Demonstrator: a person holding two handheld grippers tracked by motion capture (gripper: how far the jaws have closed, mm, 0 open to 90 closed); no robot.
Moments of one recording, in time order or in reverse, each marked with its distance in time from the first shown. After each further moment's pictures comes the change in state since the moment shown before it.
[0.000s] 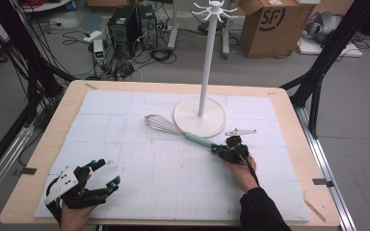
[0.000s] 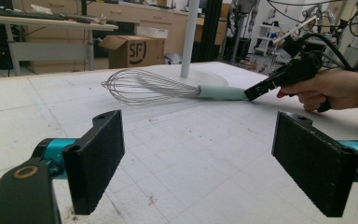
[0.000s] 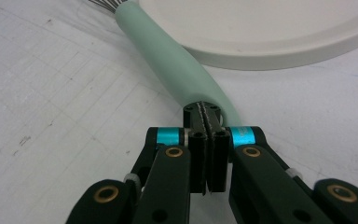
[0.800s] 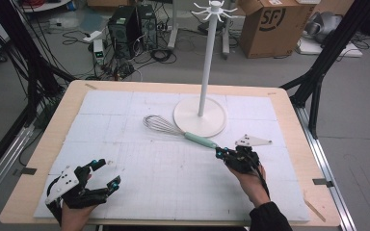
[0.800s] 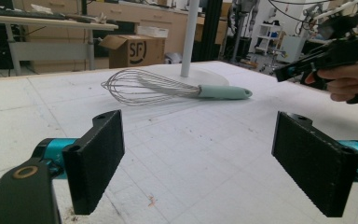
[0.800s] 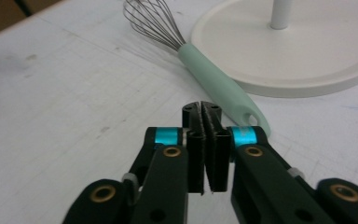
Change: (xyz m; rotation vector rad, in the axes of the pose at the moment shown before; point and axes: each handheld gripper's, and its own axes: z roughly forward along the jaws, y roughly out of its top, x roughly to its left) left arm 0.000 0.000 0.002 0.005 0.002 0.005; right arm 0.025 -0.012 -0.059 -0.166 0.082 -0.090
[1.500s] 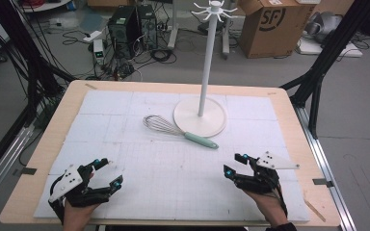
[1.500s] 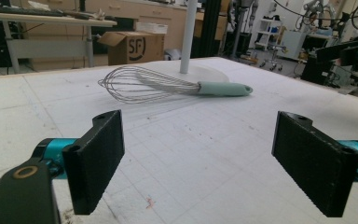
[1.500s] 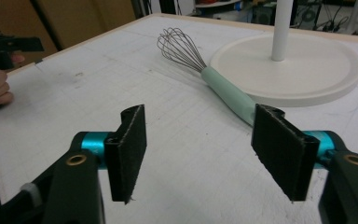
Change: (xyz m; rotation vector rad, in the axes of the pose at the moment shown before) left arm 0.000 0.000 0.007 0.016 -0.005 0.004; right arm 0.018 -0.026 -0.060 -0.170 0.027 -0.055
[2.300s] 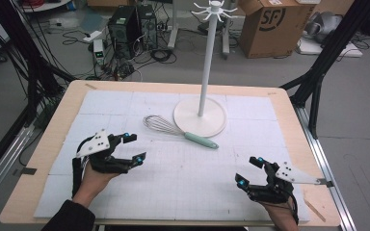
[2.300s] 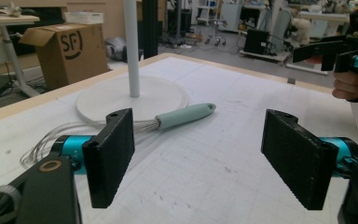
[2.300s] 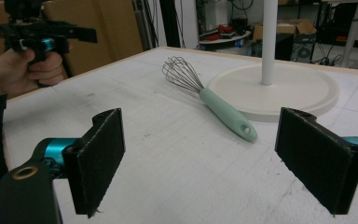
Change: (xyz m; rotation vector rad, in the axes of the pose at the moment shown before) left arm 0.011 0.070 0.093 0.107 -0.280 0.099; right arm -0.010 -0.017 -0.032 -0.144 0.024 -0.013
